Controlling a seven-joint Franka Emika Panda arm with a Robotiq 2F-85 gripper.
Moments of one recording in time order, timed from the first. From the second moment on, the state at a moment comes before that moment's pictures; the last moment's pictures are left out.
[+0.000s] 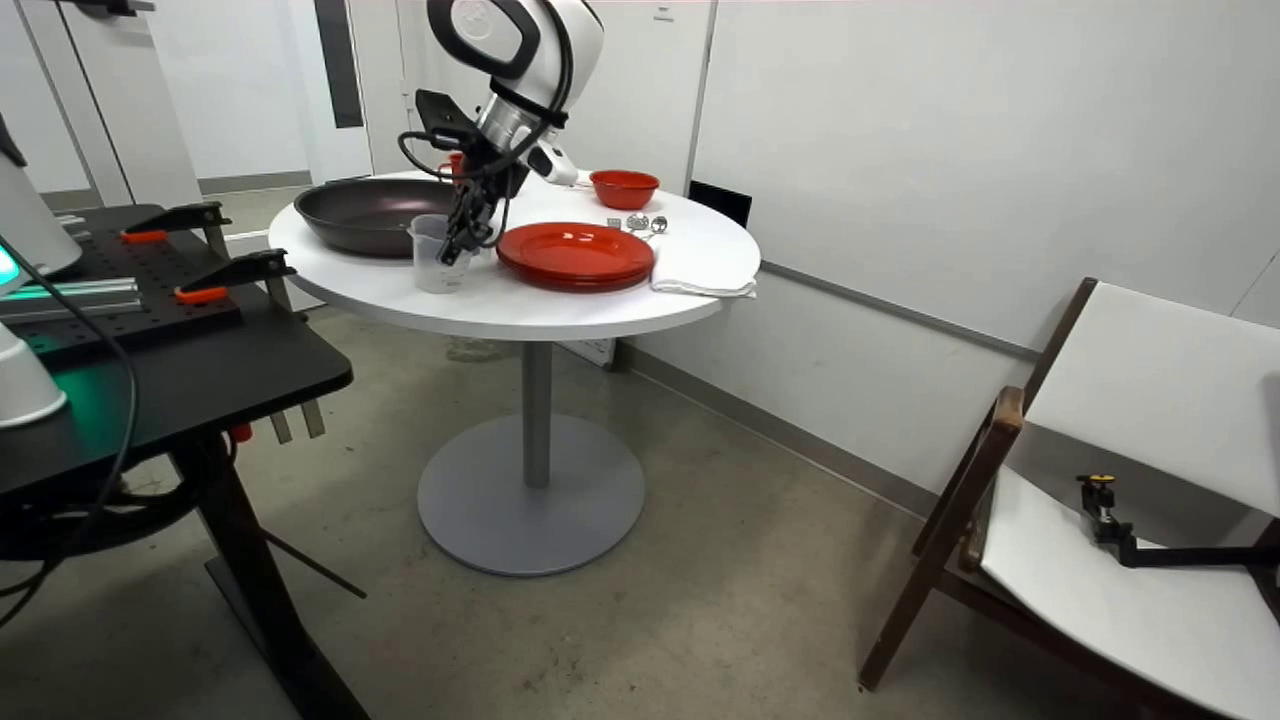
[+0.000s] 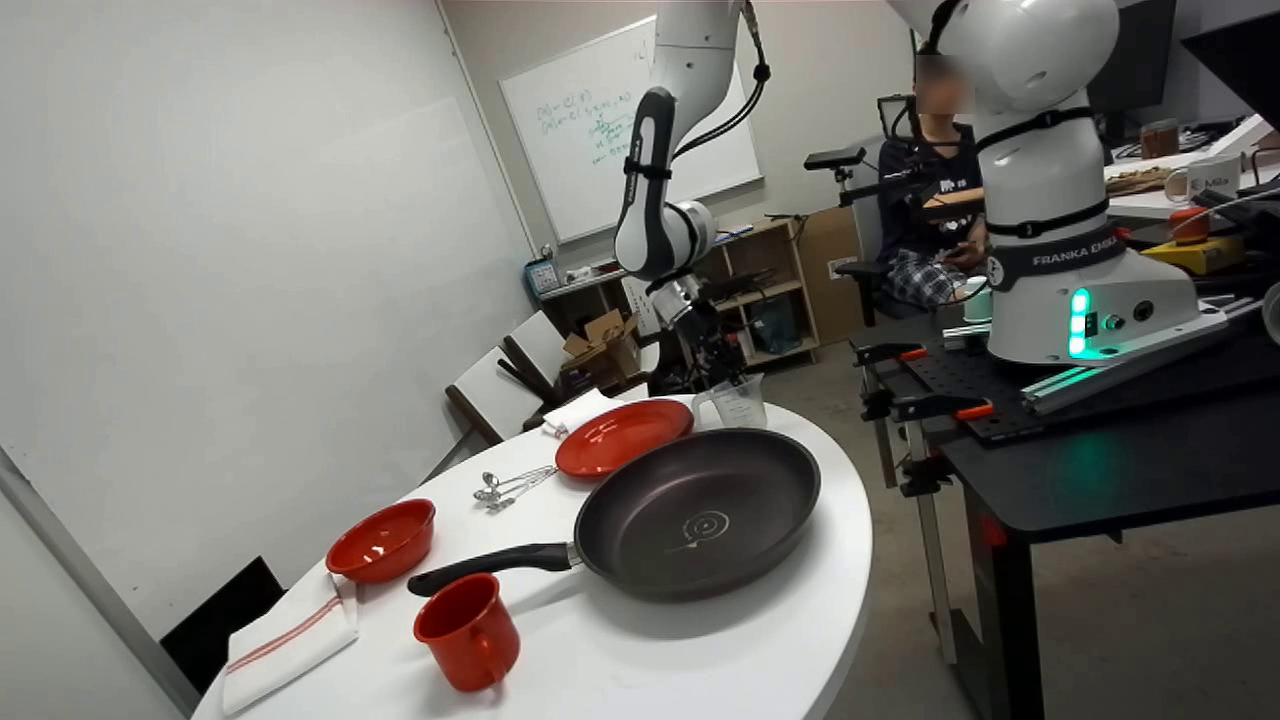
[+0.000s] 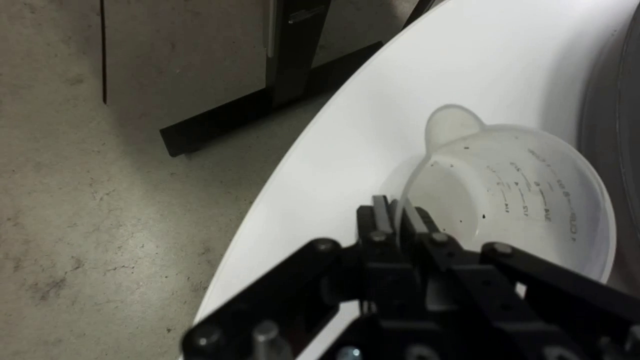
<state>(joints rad) -0.32 0.53 -0.11 -2.17 0.23 2.22 -0.21</state>
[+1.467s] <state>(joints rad) -0.27 0.10 -0.17 -2.18 0.11 2.10 -0.26</state>
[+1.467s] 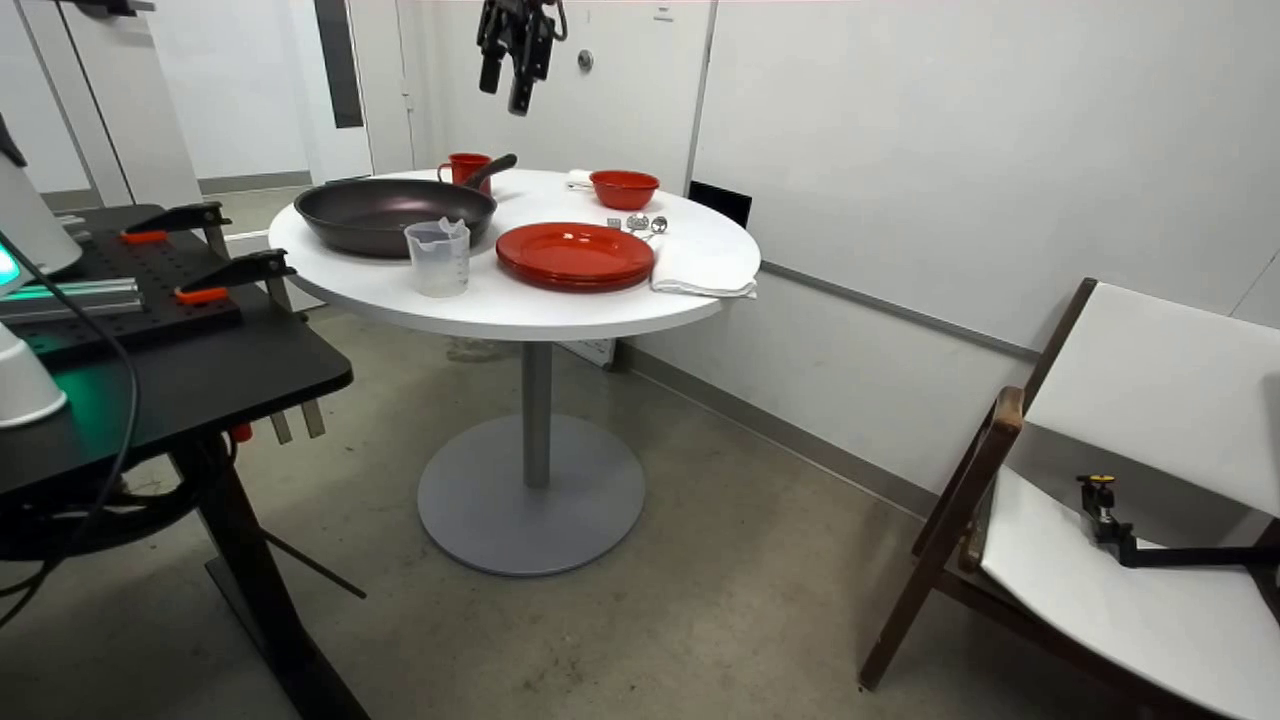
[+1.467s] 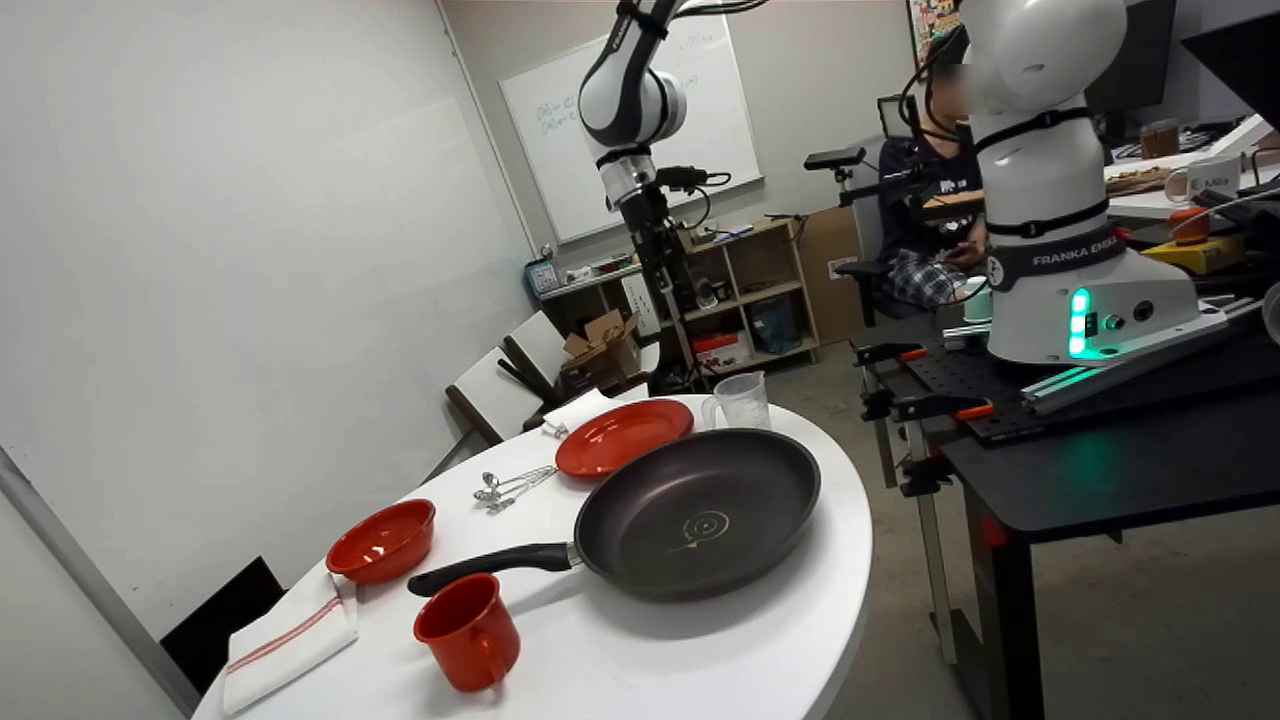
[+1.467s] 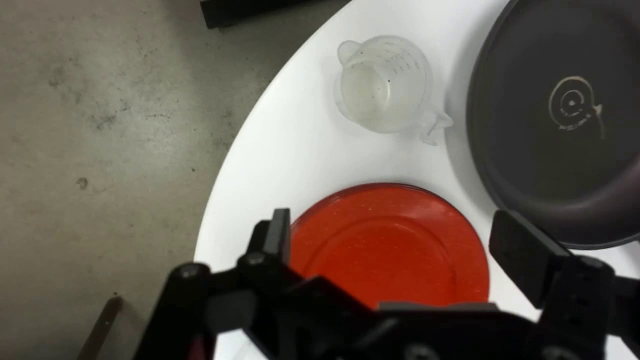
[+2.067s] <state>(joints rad) -0.23 -0.11 -0.18 -2.19 0.09 1.84 -0.57</state>
